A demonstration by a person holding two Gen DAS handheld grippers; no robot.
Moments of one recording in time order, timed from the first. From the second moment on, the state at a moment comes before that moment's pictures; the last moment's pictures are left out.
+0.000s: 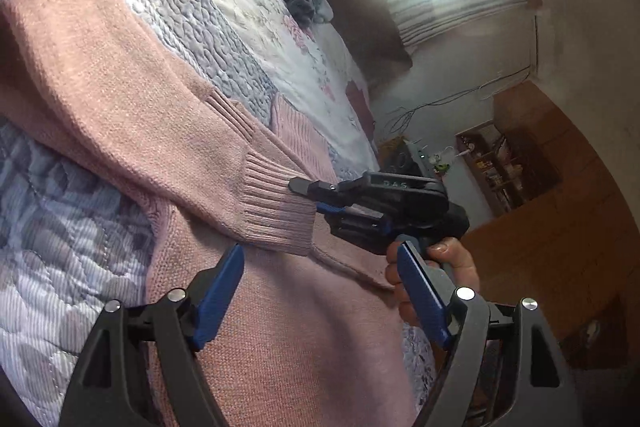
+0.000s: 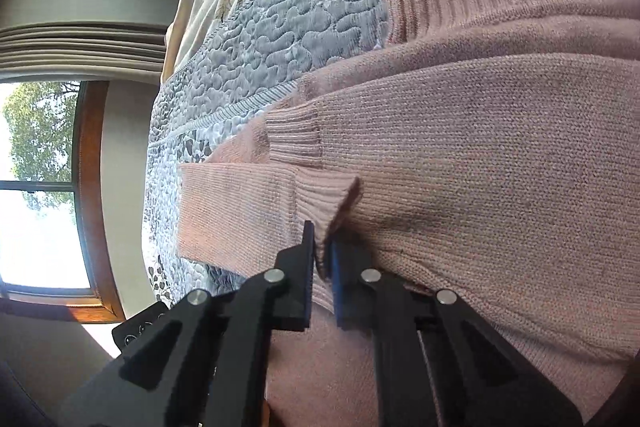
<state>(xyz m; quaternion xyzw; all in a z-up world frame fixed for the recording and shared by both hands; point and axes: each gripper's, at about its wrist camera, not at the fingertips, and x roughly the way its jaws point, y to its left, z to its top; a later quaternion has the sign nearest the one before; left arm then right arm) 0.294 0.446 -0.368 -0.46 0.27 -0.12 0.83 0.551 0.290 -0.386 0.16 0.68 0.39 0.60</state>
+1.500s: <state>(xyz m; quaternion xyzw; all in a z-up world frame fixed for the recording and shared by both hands) 0.292 0.420 -0.351 -0.35 0.32 -0.06 0.88 0.598 0.122 -0.240 0.13 0.60 0.29 0.73</state>
